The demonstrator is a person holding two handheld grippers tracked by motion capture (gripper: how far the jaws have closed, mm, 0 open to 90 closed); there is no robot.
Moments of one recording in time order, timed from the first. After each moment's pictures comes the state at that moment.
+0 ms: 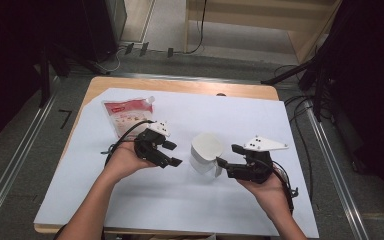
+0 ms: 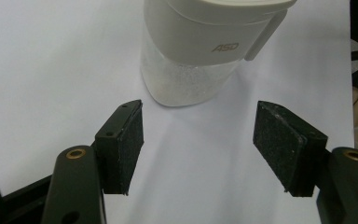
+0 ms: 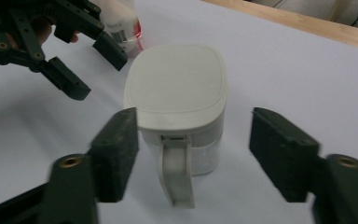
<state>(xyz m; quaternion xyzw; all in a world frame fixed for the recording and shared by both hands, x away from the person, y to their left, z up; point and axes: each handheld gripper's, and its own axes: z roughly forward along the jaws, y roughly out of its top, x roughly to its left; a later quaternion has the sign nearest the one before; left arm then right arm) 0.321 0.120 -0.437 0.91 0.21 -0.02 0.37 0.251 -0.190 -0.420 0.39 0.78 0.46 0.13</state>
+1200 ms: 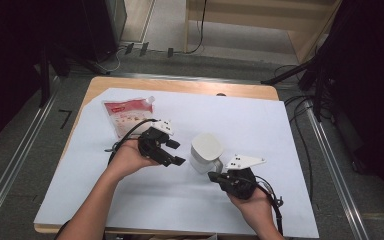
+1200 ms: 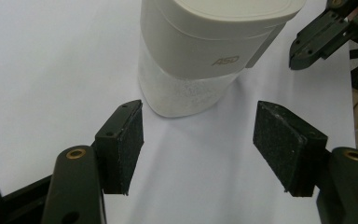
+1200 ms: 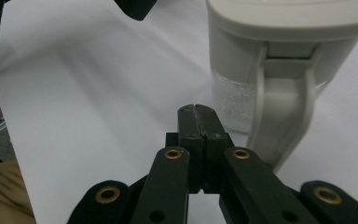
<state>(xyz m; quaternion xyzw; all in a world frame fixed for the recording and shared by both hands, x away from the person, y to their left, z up) 0.326 0.112 -0.438 0.91 0.20 -0.03 0.37 0.231 -0.163 -0.466 0.35 0.83 0.43 0.06</state>
